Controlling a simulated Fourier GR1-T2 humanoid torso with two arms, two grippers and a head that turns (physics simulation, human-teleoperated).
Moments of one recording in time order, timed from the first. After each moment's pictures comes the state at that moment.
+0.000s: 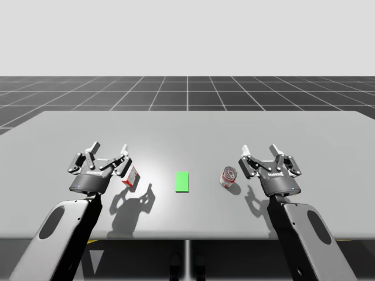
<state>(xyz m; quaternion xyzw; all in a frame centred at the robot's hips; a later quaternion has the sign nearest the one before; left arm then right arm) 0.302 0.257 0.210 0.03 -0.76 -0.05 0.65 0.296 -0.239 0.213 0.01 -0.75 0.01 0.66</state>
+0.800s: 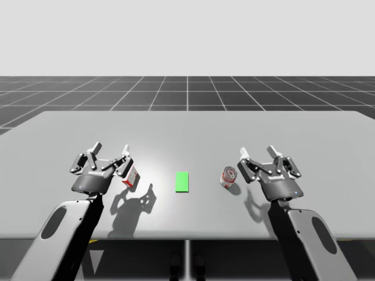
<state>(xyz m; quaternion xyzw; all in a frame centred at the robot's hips) 0.302 0.254 0.207 0.03 -0.76 -0.05 0.65 0.284 -0.233 0.219 0.04 -0.74 0.02 0.67</state>
